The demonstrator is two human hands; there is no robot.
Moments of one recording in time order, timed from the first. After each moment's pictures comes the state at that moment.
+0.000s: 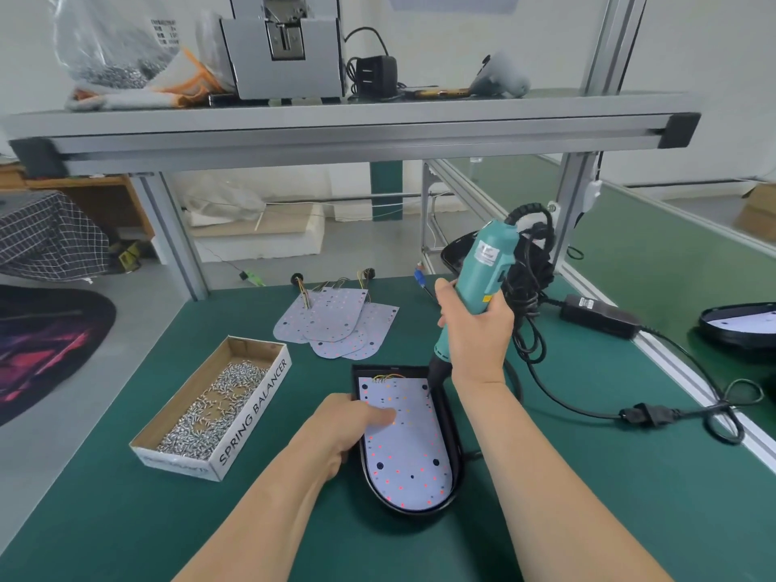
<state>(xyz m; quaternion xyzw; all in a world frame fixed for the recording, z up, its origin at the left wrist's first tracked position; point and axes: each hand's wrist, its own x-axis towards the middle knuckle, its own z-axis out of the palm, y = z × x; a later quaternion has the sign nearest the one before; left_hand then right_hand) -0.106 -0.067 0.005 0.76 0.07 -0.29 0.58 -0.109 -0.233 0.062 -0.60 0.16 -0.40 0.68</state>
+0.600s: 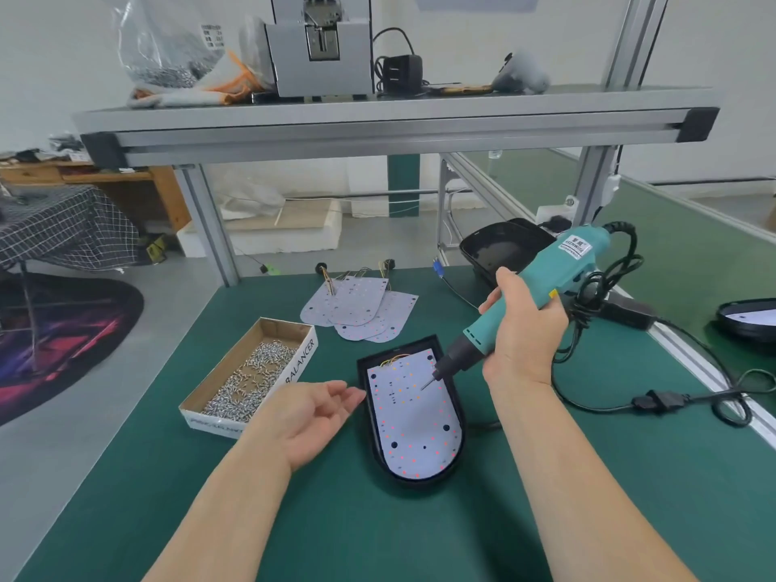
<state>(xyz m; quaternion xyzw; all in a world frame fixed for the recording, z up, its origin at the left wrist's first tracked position) -0.133 -0.003 0.034 0.45 0.19 -0.24 0.84 -0.155 -0.223 0.086 -0.42 0.17 -0.39 0.80</state>
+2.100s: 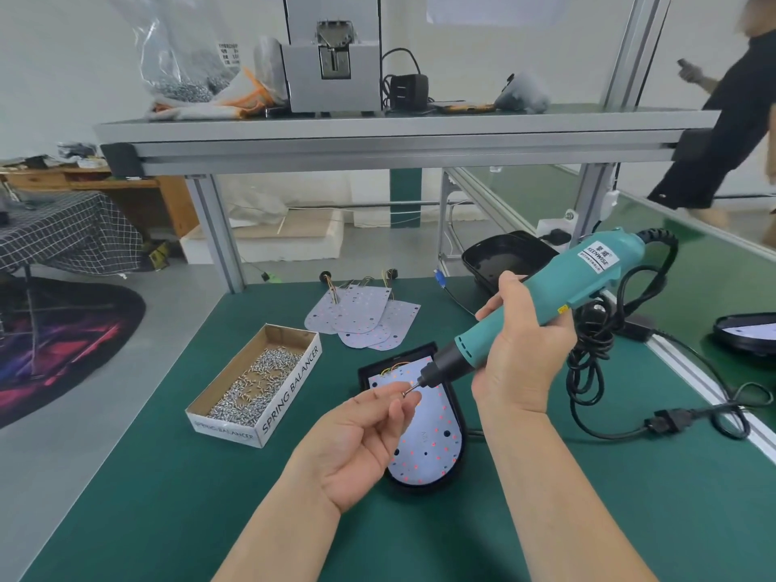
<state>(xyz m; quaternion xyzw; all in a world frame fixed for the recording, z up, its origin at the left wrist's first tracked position) -0.182 -0.035 0.050 0.34 0.12 -0.32 0.88 -0.186 -0.187 0.113 -0.40 0.12 -0.46 0.78</state>
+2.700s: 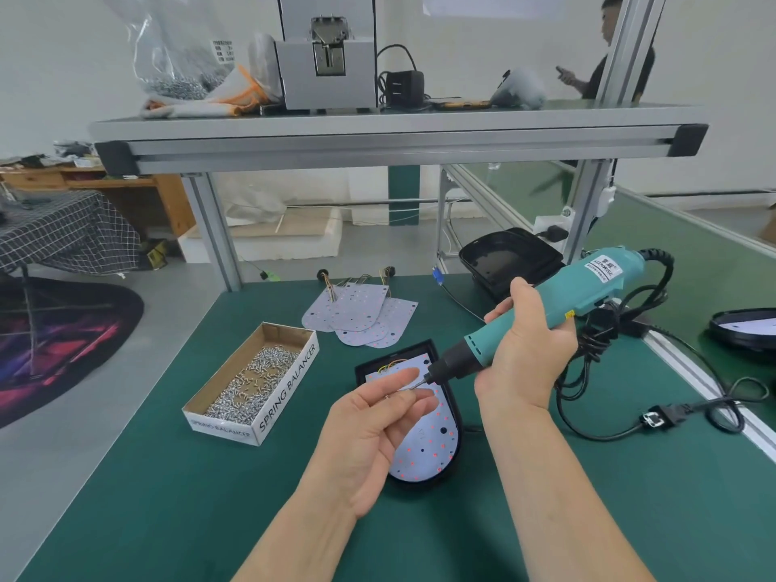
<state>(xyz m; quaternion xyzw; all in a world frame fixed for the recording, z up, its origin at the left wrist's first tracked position) -0.195 -0.049 0.043 0.46 0.01 -0.20 0.87 -0.181 -0.200 0.101 -0.37 0.18 -0.45 0.79</state>
